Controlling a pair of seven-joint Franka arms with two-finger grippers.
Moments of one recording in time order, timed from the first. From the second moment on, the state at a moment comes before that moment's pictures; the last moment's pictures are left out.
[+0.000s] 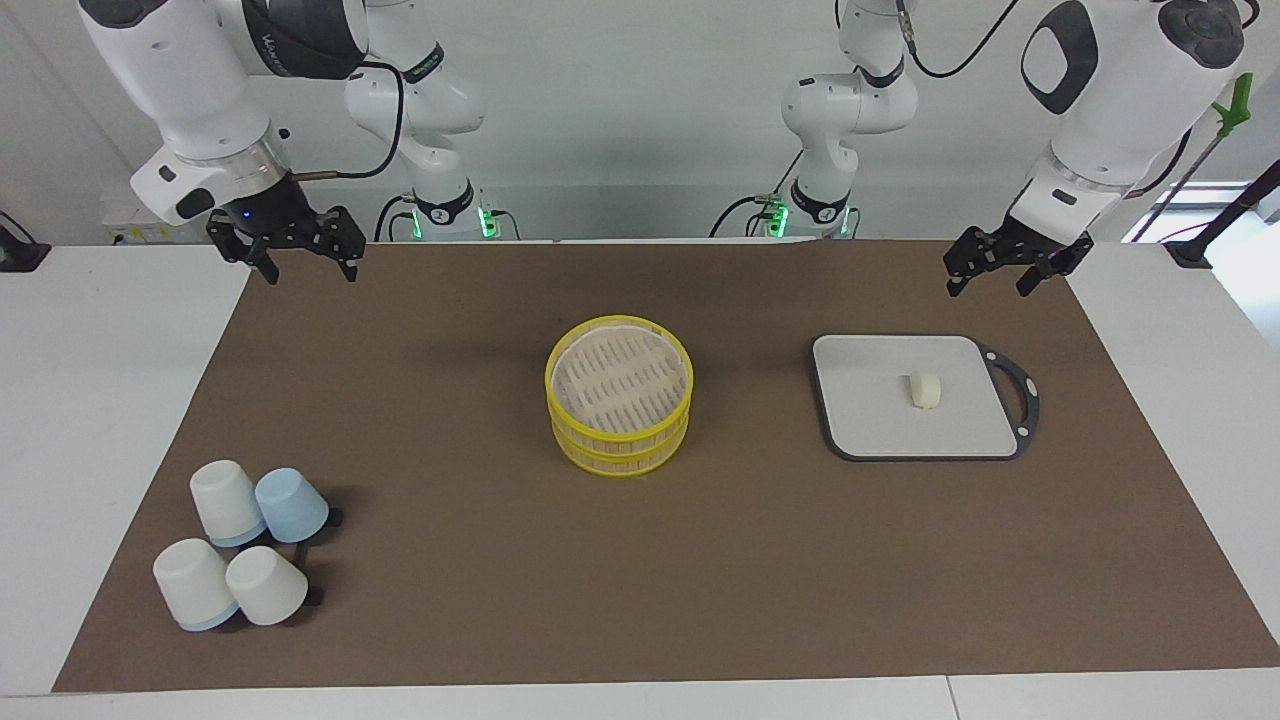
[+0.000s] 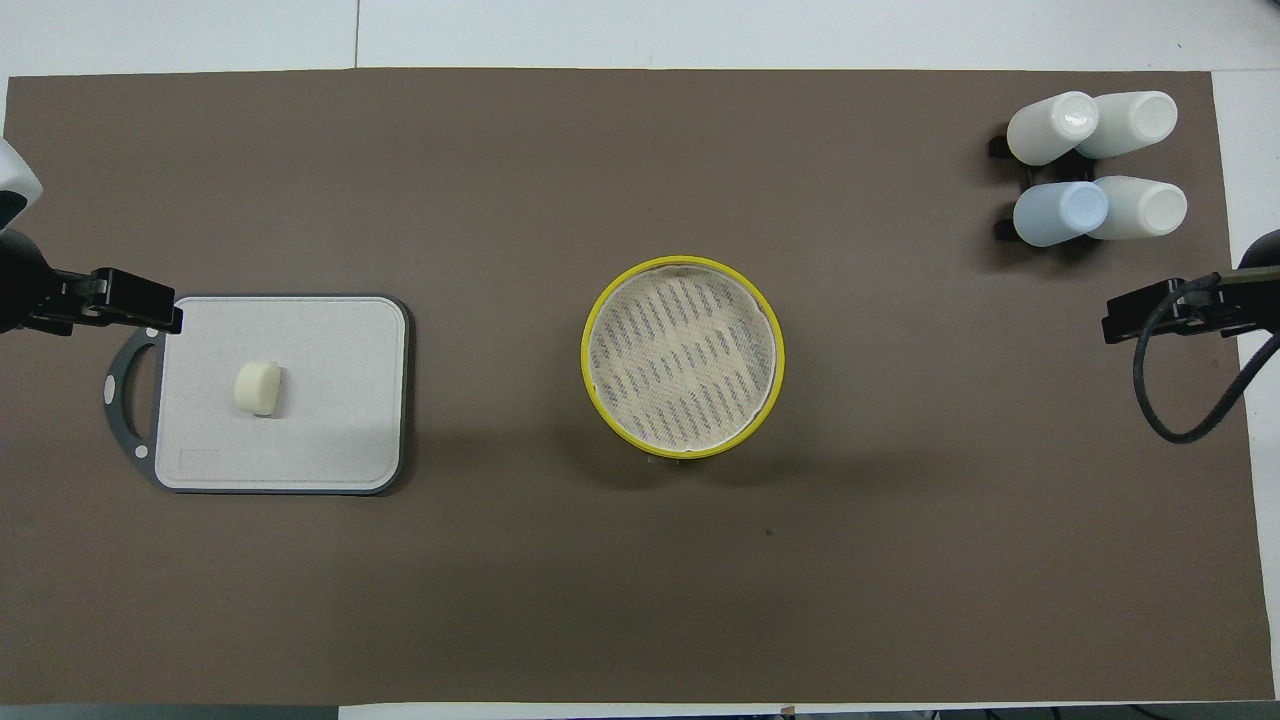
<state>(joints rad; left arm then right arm) -0.03 0.00 -0.01 -1.65 -0.02 1.61 0.04 -0.07 -0.04 0.06 -1.67 -0.02 1.57 -0.03</state>
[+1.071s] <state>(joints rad) 0.02 -0.03 0.00 -1.81 -0.01 1.76 0.07 0.05 -0.04 0.07 -1.68 -0.01 1.58 0.05</state>
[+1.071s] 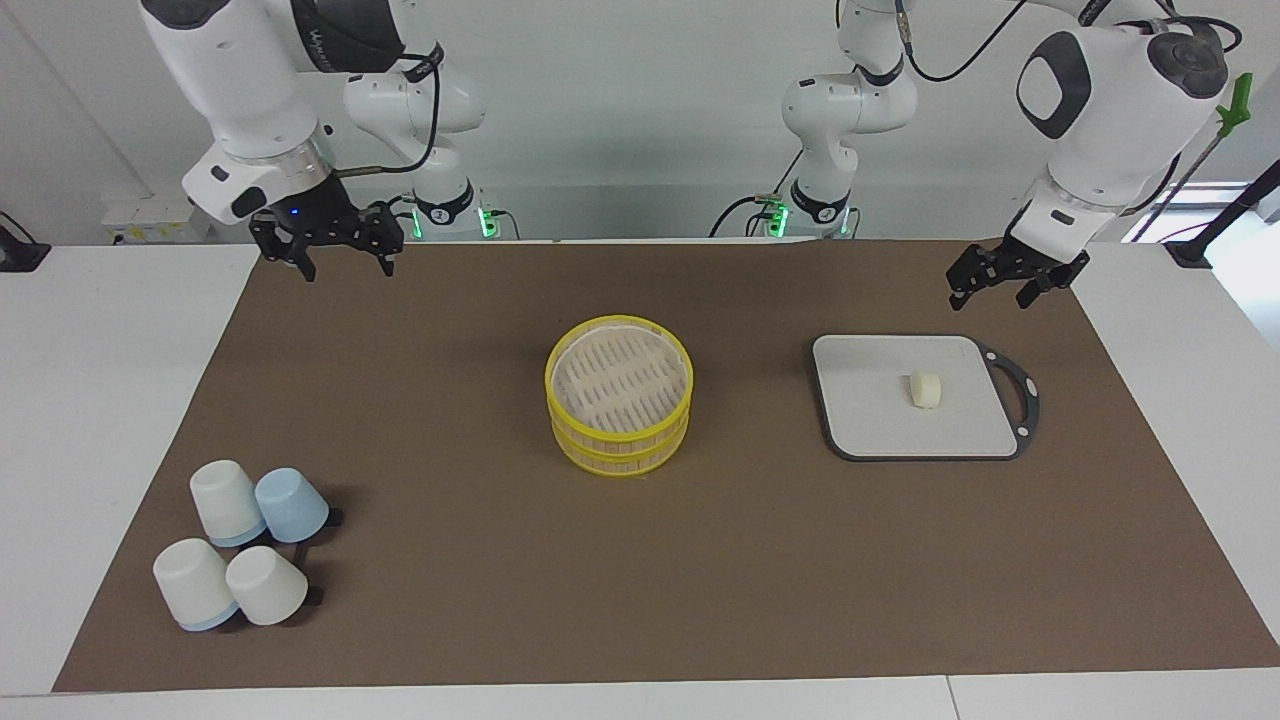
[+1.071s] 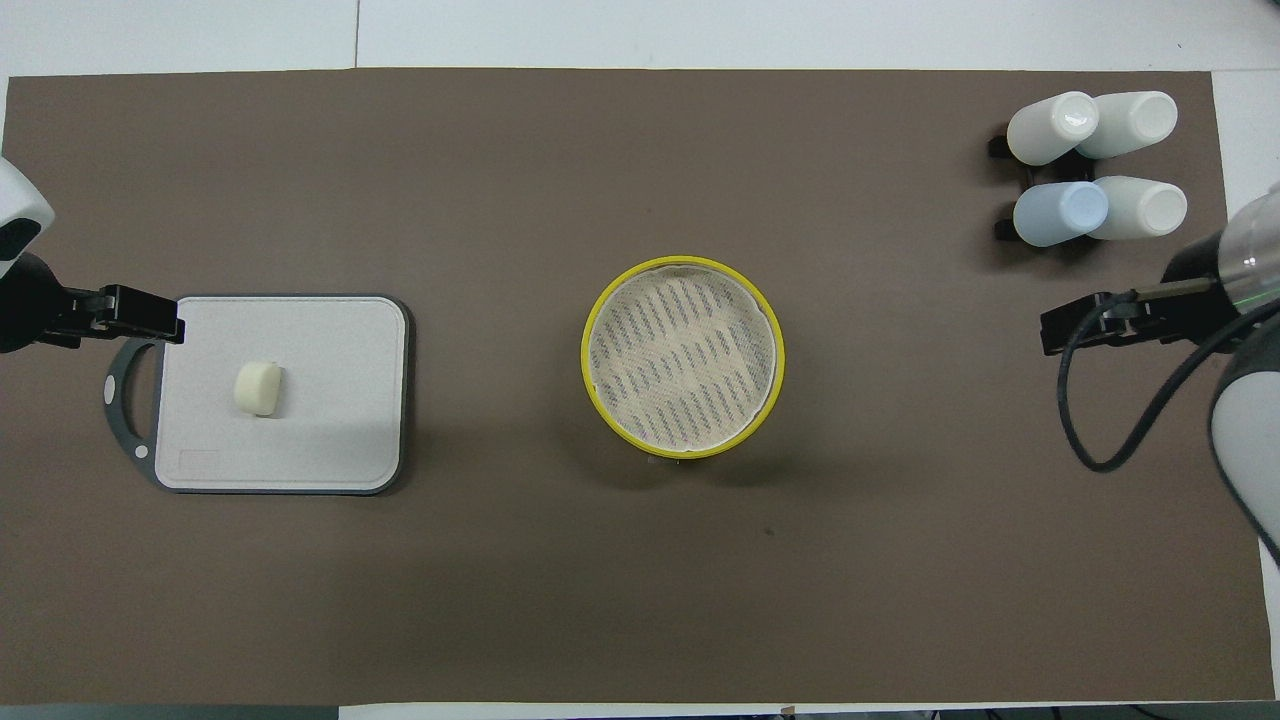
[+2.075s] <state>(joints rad) 0.04 0.01 -0.01 -2.13 -0.01 2.12 0.11 0.55 0.28 0.07 -1.55 0.01 1.79 0.59</state>
